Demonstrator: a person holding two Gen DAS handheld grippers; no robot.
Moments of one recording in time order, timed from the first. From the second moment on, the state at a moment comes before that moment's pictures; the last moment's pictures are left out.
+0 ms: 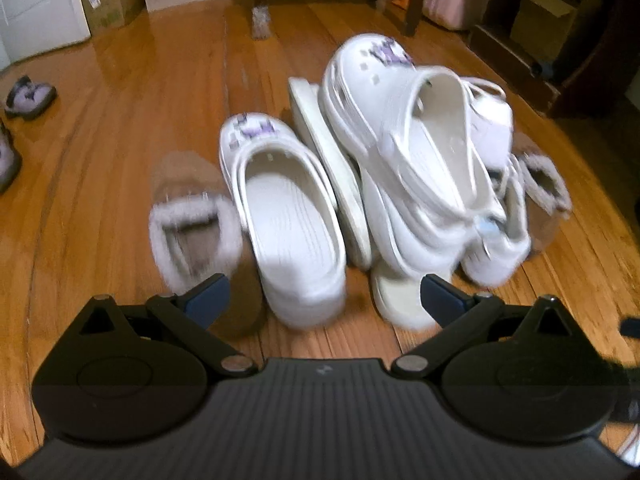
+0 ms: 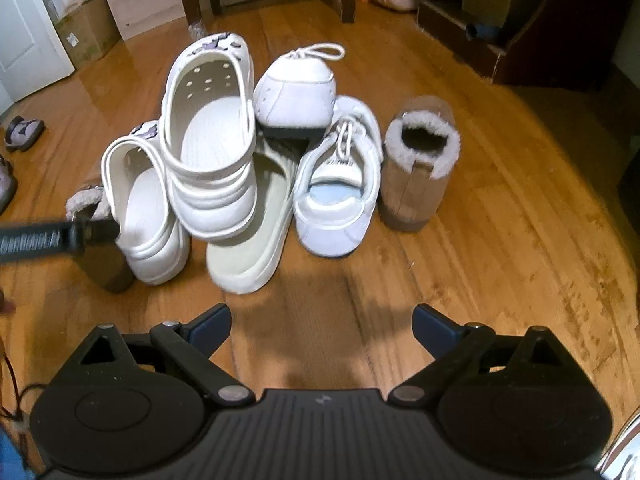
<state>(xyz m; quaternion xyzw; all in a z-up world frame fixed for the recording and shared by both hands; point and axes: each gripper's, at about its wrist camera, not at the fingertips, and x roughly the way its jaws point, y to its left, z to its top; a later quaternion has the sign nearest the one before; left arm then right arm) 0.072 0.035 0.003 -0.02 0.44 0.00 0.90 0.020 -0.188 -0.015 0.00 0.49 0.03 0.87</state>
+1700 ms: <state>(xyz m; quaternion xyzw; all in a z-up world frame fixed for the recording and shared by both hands) 0.110 0.013 -0.006 -0.03 0.36 0.02 0.93 0.021 -0.234 -0.012 0.05 0.45 0.02 0.89</state>
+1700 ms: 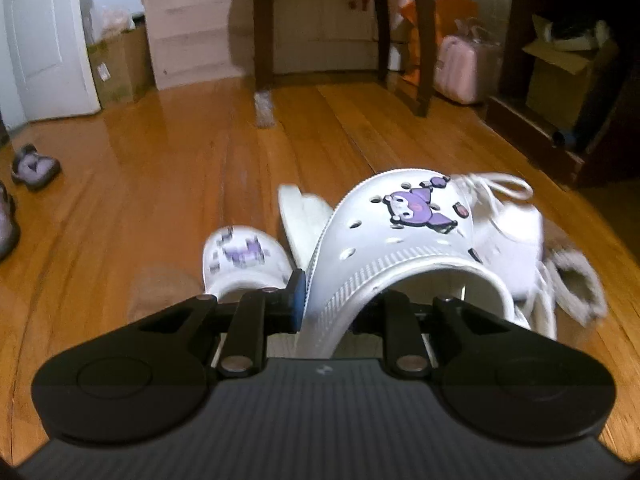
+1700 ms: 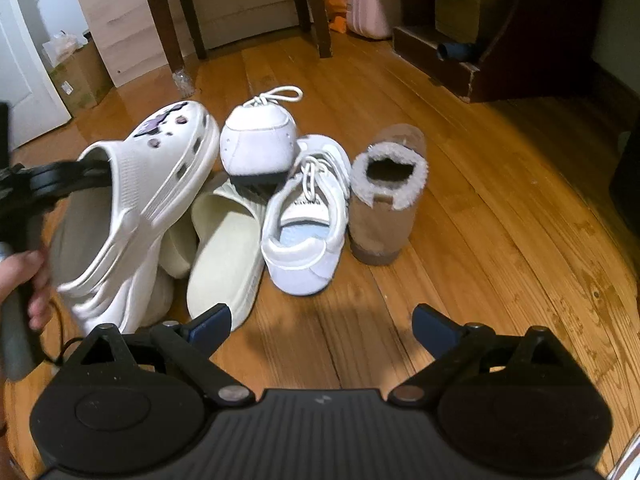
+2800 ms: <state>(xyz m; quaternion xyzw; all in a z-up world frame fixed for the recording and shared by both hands) -0.046 -0.042 -0.078 -0.04 0.49 -0.09 0.86 -0.087 -0.254 -0.051 0.01 0.53 0.08 0.85</state>
